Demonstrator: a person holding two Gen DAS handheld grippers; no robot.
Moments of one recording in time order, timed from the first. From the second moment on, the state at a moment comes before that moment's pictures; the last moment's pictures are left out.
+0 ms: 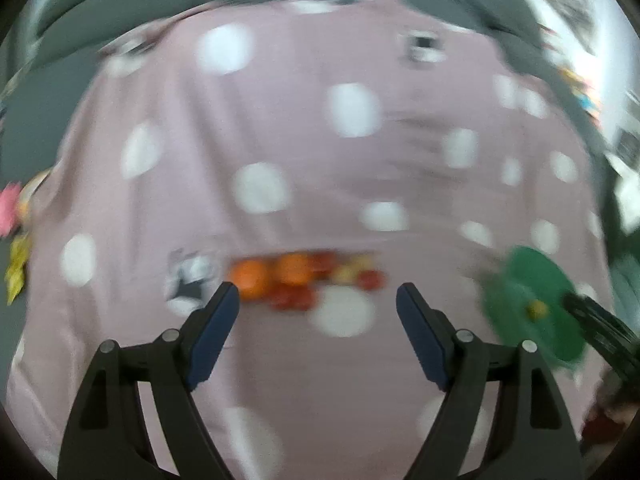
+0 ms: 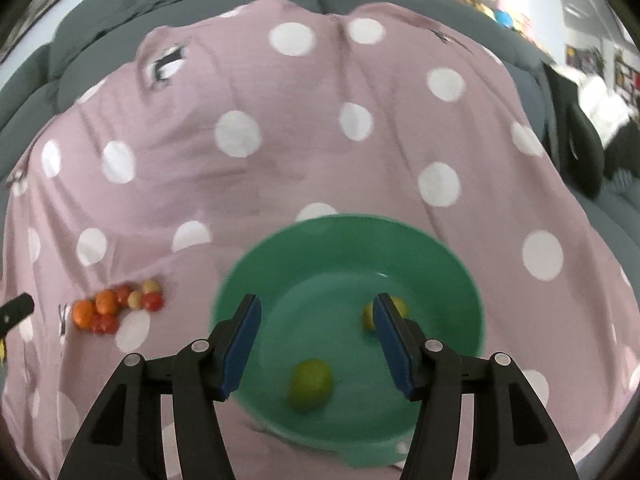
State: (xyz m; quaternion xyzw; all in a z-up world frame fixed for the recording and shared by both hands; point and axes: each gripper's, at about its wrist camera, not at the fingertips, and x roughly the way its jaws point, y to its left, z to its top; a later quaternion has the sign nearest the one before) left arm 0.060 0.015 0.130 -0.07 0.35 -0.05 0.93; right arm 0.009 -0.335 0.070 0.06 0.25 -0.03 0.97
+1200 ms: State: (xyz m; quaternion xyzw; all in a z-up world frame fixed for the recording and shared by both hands) left arm 0.167 0.023 0.030 -0.17 0.49 -0.09 0.85; right arm 0.163 -0.191 0.012 0.10 0.43 0.21 0.88
